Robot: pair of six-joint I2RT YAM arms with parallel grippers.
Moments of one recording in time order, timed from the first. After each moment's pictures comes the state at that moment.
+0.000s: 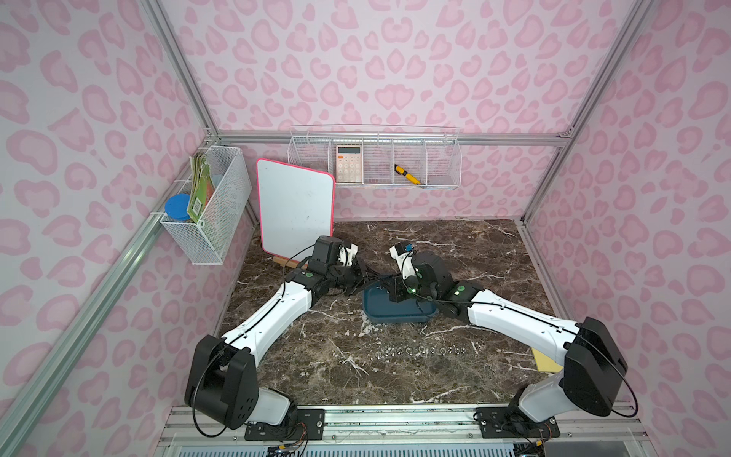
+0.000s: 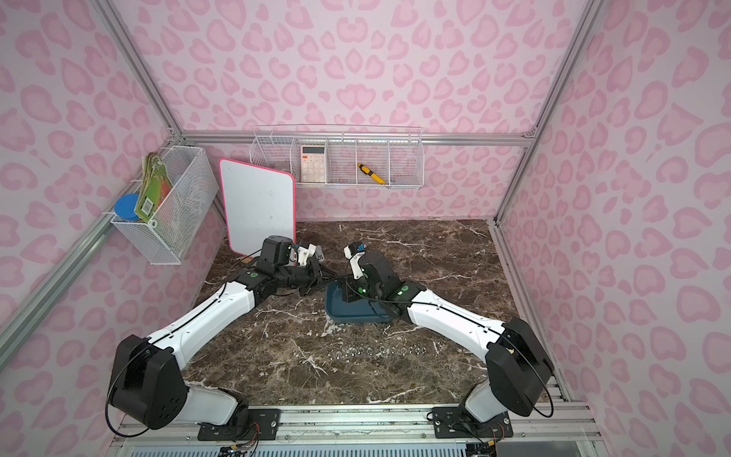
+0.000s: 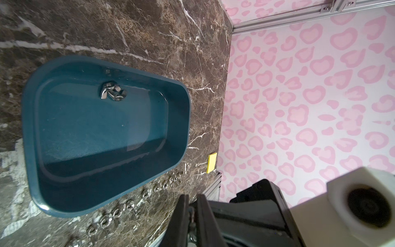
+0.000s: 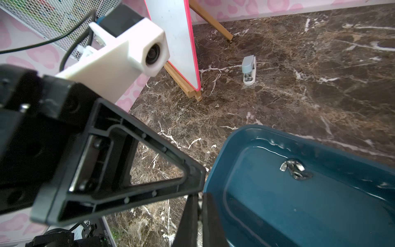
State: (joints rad) left arm -0.37 1.44 1.08 -0.31 0.66 -0.95; right arm 0.84 1.52 1.11 -0.10 -0.15 0.50
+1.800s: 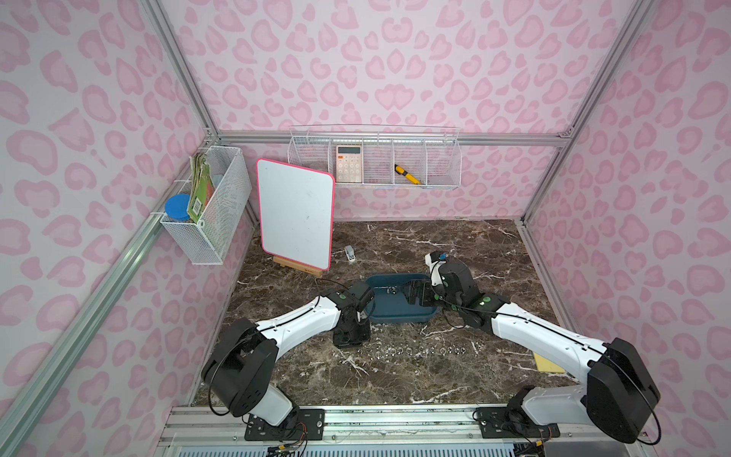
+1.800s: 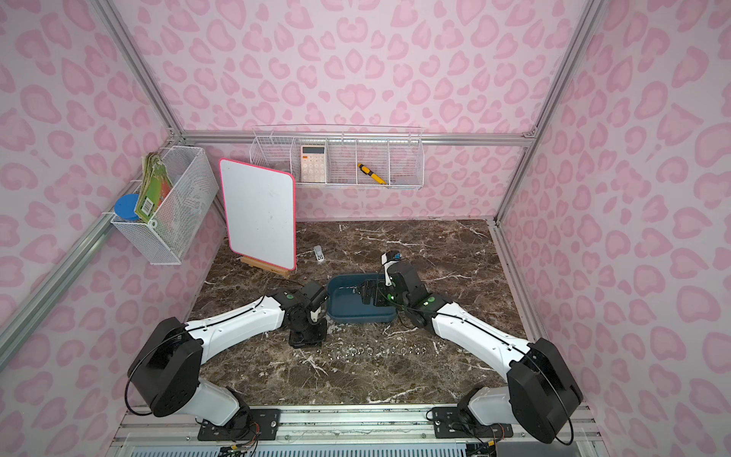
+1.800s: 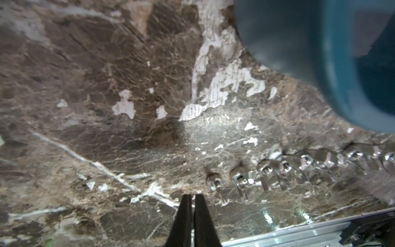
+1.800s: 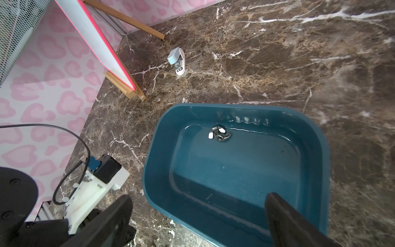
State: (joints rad) left arm -0.65 1.55 0.93 -0.84 0.17 -0.70; right arm 0.70 1.34 0.87 -0.13 -0.06 0.57
